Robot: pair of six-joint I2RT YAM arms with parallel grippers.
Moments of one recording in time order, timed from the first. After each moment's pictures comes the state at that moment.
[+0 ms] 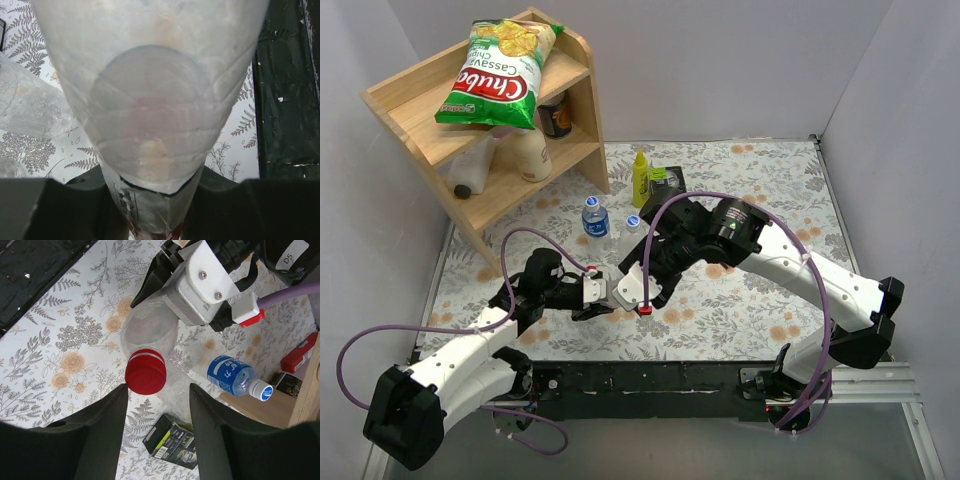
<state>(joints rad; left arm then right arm) -0.51 0.89 0.43 -0.20 0.84 0.69 1.12 1.50 1.75 -1.22 -0.39 -1.33</state>
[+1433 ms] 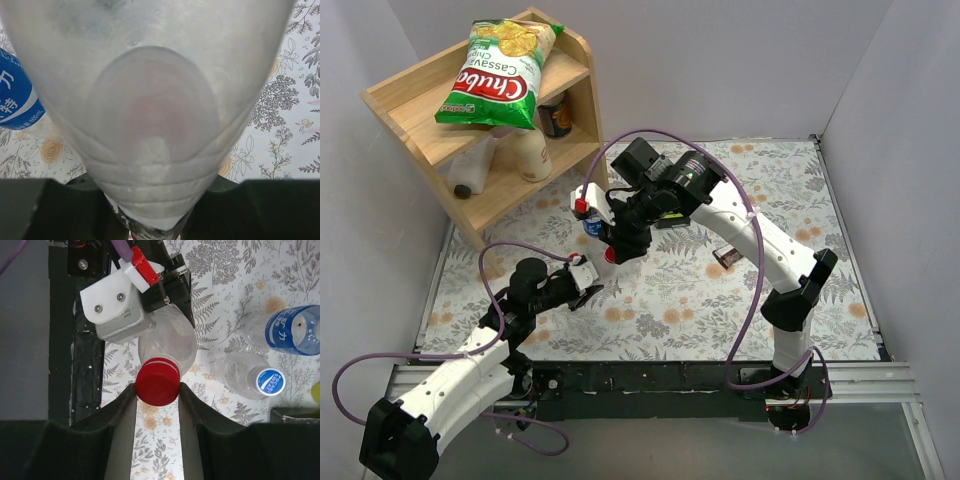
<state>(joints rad) -0.50 0.70 0.33 0.01 0.48 0.43 0.99 1.89 2.25 -1.36 -0.52 -0.58</state>
